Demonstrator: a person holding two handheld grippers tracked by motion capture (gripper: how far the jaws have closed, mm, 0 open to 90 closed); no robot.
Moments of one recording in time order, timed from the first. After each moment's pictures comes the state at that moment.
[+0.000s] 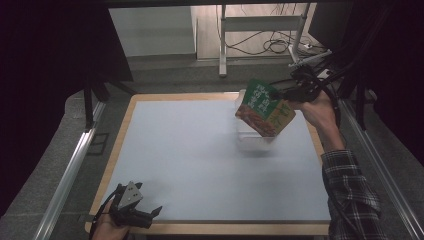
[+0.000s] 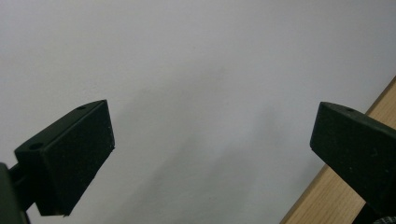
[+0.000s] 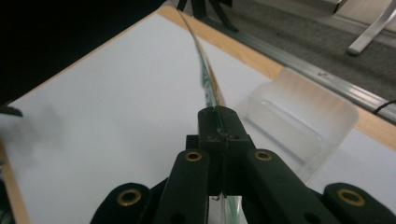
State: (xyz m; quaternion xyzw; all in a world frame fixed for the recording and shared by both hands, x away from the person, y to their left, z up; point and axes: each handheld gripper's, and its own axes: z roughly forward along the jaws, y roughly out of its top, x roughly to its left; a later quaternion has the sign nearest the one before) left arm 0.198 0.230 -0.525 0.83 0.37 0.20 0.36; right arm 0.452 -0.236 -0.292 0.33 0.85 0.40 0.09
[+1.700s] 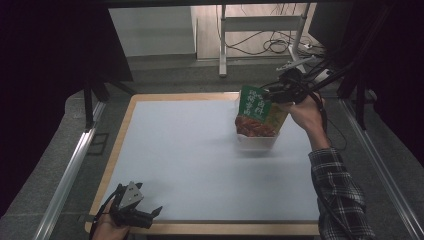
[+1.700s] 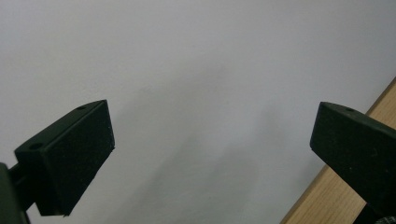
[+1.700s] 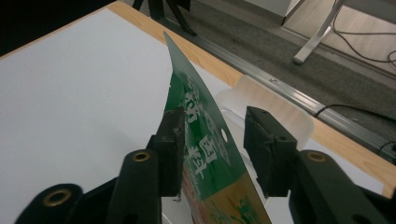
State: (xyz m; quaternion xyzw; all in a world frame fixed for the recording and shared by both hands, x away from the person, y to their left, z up) left arm 0.198 0.229 -0.525 0.84 0.37 0.20 0.35; right arm 0.466 -0.215 -0.313 0.34 0.84 0.37 0.19
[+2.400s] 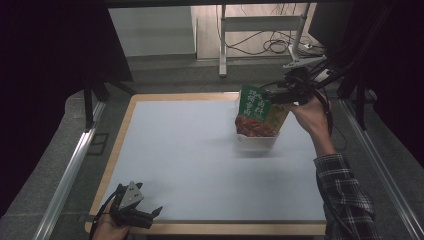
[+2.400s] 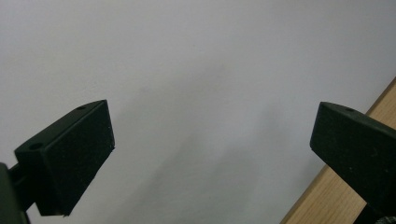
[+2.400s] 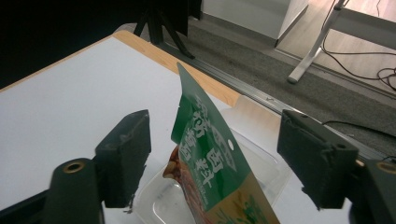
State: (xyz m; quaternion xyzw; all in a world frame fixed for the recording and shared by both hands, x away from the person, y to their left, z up) left arm 0.198 0.228 -0.525 0.84 0.37 0.20 0.35; right arm 0.446 -0.220 -0.298 0.35 0.82 0.41 0.21
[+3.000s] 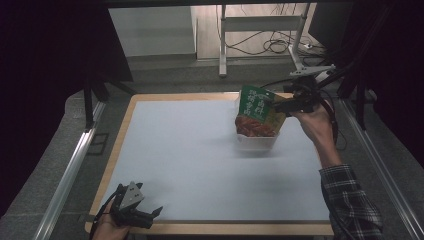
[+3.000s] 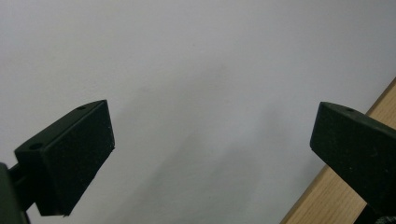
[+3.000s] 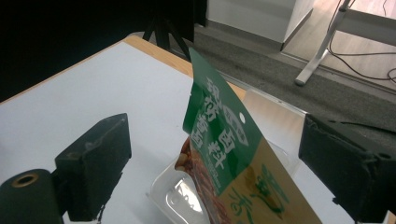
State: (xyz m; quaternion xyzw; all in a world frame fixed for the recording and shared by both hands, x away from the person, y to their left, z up) left arm 0.198 0.228 -0.526 0.84 0.37 0.21 0.35; right arm 0.428 -0.233 -0.307 0.35 0.81 0.43 0.20
